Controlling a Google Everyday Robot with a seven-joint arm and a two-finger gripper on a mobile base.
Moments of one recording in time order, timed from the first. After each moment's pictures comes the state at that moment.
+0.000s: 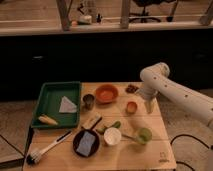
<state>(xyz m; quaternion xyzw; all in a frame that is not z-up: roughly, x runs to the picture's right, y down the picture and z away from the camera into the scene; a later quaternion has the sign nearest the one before) 0.234 0.092 0.833 -0.29 -0.06 -0.19 0.93</state>
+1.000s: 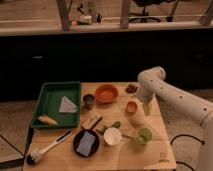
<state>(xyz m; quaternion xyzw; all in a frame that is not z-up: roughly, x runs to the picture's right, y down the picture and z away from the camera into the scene) 0.224 0.113 0.861 -0.30 -0.09 -0.23 0.92</state>
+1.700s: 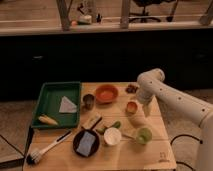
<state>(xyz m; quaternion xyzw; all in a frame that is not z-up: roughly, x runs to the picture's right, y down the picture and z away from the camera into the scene) 0.224 0.120 0.868 -0.31 -0.10 -0.25 0.91</state>
